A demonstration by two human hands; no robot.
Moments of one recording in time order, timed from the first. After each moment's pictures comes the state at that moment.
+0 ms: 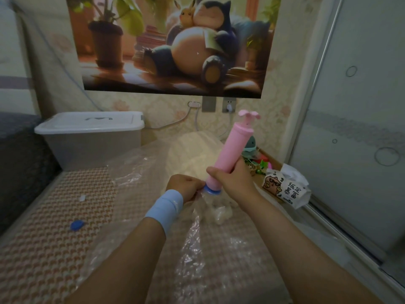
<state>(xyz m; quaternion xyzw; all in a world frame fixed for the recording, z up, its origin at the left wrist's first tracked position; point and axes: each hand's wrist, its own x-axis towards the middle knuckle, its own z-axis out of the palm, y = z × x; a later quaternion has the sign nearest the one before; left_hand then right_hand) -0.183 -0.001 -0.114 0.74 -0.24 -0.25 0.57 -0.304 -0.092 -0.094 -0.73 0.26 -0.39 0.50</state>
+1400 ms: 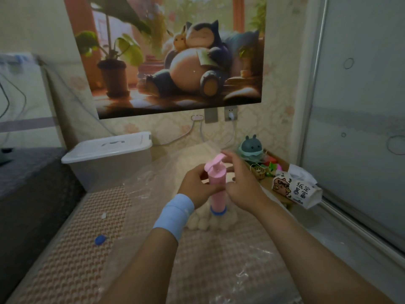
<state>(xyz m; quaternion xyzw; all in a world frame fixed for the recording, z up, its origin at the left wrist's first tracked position) -0.228 0.005 -0.067 0.68 -0.48 -0.11 0.55 -0.344 -0.098 -0.077 -0.82 0.13 -0.38 0.42</state>
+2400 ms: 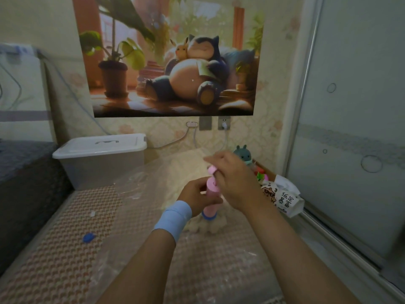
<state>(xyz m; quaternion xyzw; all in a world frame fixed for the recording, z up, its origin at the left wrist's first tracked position) -0.231 0.005 -0.089 0.68 -0.49 -0.15 0.53 -0.367 -0.056 -0.026 -0.90 0.10 -0.42 0.07</state>
